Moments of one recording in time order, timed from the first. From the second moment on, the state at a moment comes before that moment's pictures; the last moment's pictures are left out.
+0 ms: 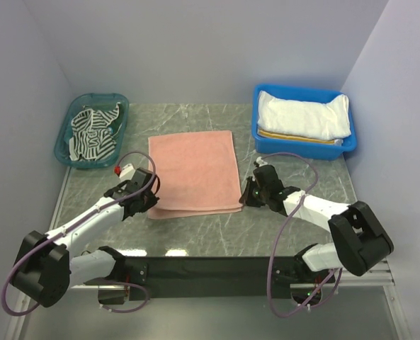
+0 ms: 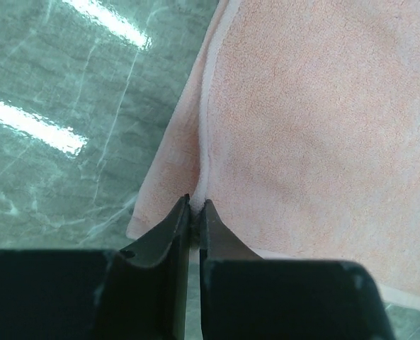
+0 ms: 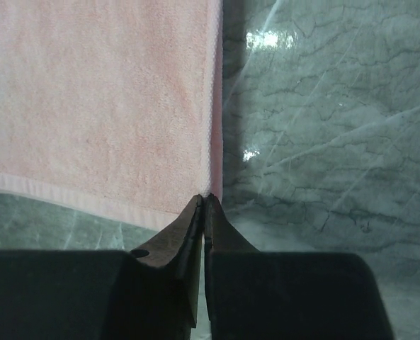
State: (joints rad) left arm -0.49 1.12 0.60 -0.48 -0.34 -1.03; right arm 0.52 1.36 0.55 -0.05 -0.07 0.61
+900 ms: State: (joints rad) left arm -0.49 1.10 0.51 -0.57 -0.27 -1.06; right arm 0.53 1.34 0.55 -0.14 -0.13 0.63
